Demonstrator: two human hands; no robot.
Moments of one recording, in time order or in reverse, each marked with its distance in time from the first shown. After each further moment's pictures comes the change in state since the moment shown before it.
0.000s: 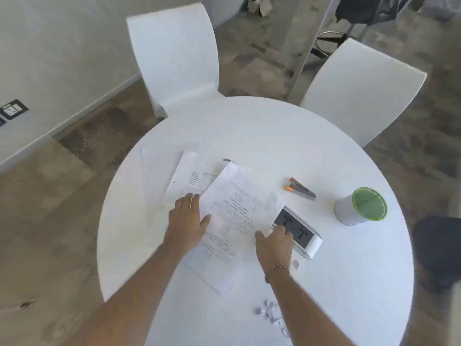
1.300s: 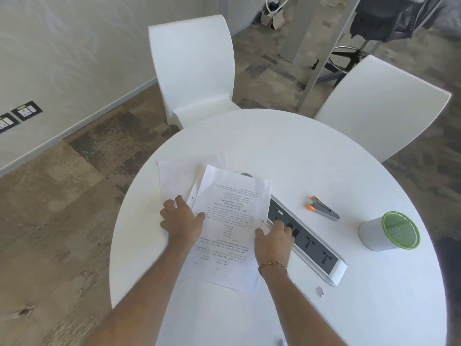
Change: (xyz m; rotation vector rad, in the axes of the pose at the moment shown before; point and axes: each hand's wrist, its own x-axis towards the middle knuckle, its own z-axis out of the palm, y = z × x) left_hand 0.047 -0.036 -0.020 -0.287 0.076 -0.564; right_hand 0.018 -0.067 0.038 0.080 0.056 -0.067
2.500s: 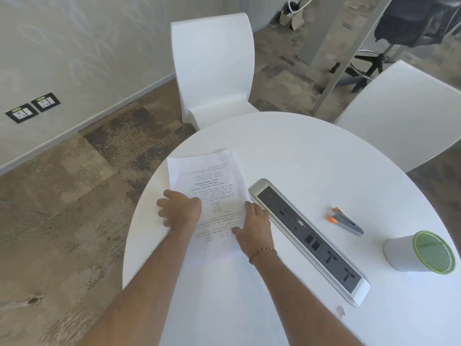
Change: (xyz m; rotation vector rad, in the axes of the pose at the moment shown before) left_hand 0.049 0.002 -0.035 -0.341 0.046 -0.400; right_hand 0.005 -0.060 0.050 -0.321 -0.233 -0.550
